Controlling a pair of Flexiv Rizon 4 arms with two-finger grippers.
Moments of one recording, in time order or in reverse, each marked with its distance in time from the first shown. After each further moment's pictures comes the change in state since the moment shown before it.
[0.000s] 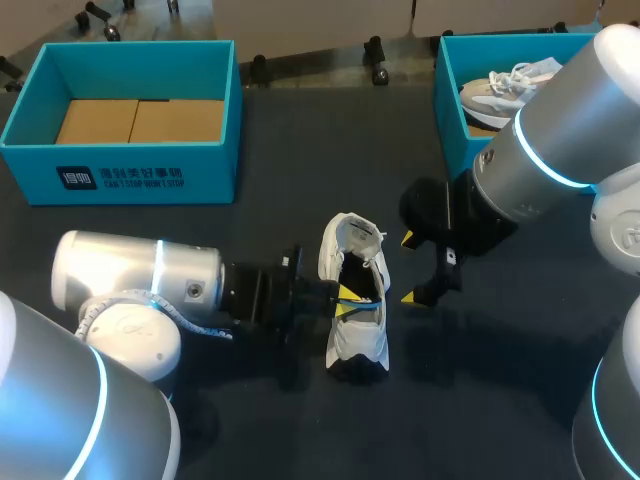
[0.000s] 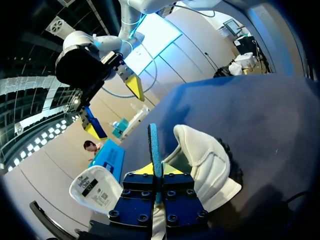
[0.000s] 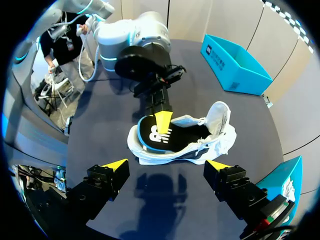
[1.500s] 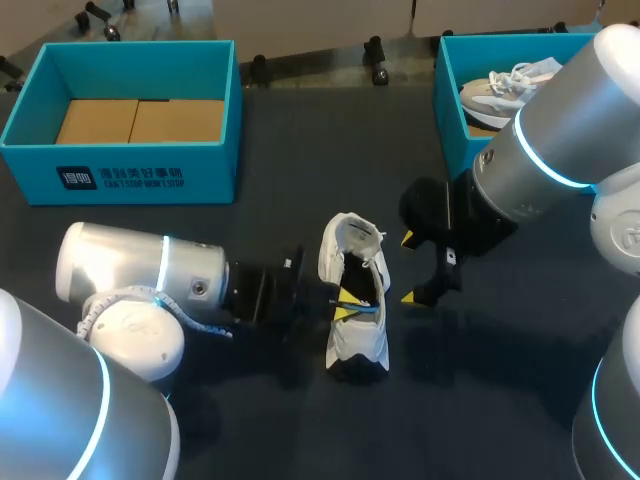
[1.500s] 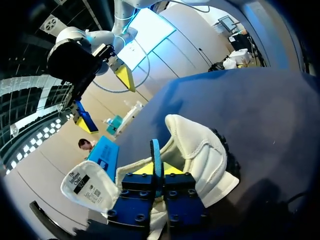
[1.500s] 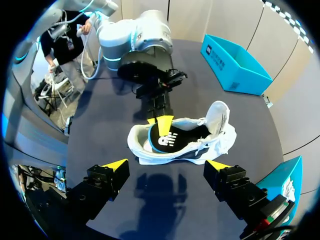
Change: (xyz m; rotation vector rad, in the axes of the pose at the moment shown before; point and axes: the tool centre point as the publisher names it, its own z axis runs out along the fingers) left arm 0.005 0.007 0.002 -0.031 0.048 0.010; right arm 0.000 0.000 0.000 0.000 0.000 0.000
